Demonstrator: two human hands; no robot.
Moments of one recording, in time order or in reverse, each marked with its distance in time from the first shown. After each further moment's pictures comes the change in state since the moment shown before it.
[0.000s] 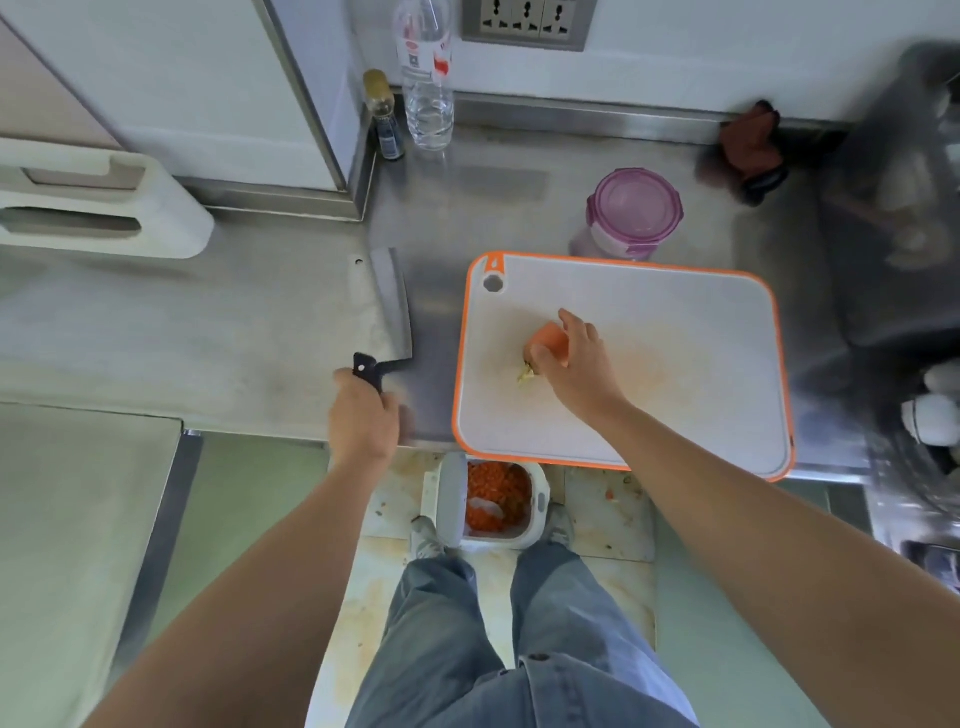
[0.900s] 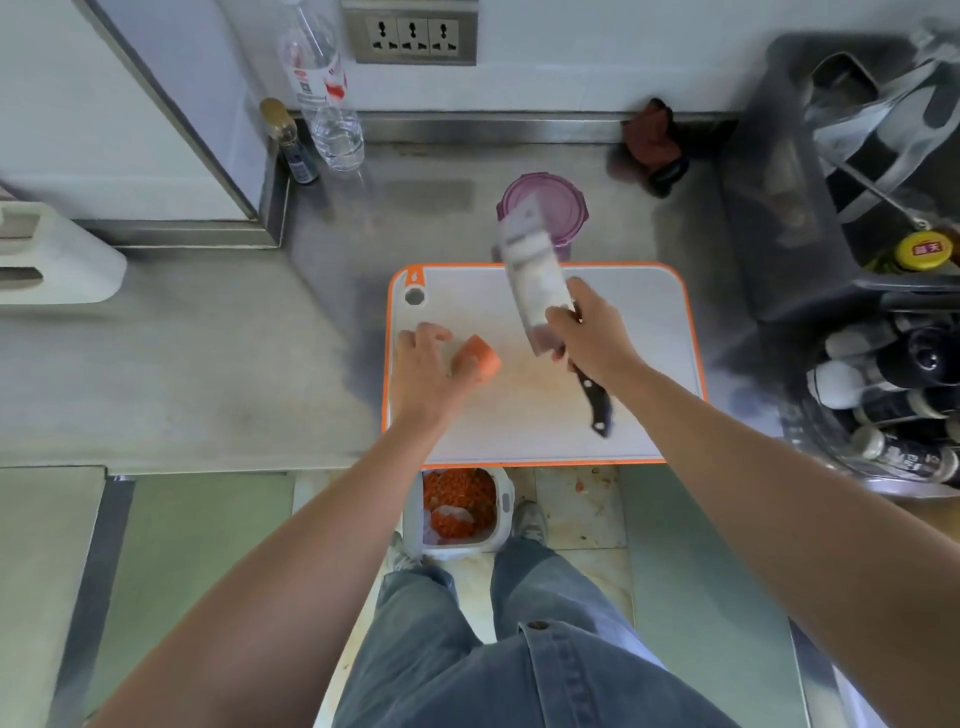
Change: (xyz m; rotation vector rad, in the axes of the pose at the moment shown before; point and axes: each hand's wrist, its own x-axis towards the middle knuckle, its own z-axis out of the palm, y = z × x) left_hand -0.037 0.121 0.062 -0.086 -0.145 0.391; right_hand 0.006 0.024 -0.103 0.237 0.062 0.043
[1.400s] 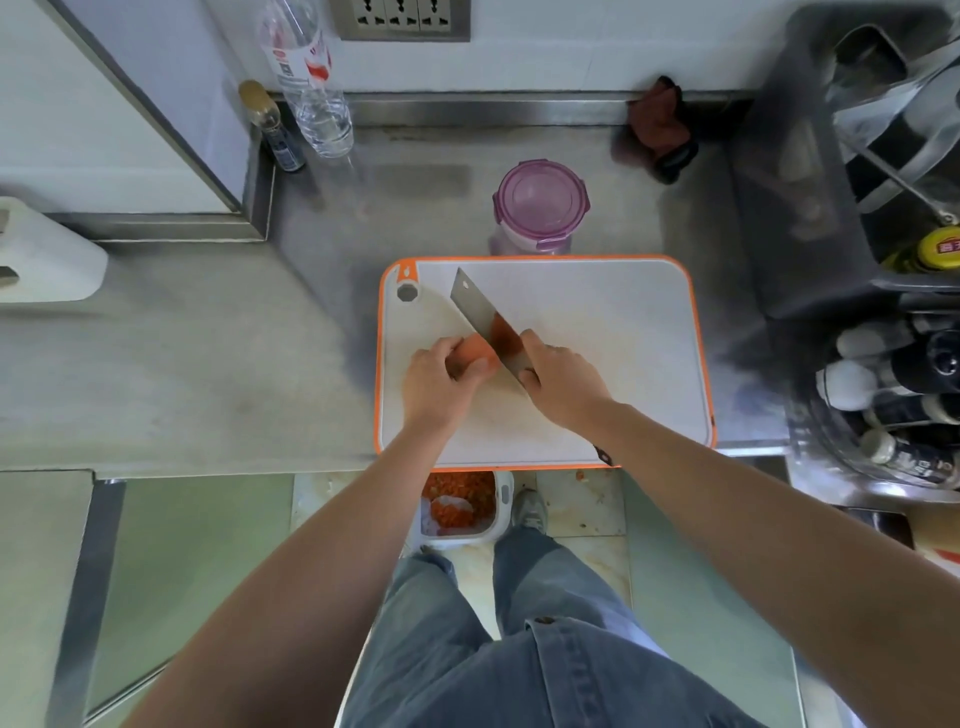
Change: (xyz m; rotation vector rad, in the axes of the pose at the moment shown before) left_hand 0.007 -0.002 0.024 -0.088 -0.102 -0.078; right_hand -0.012 0.028 0.031 -0.697 -0.248 -0.177
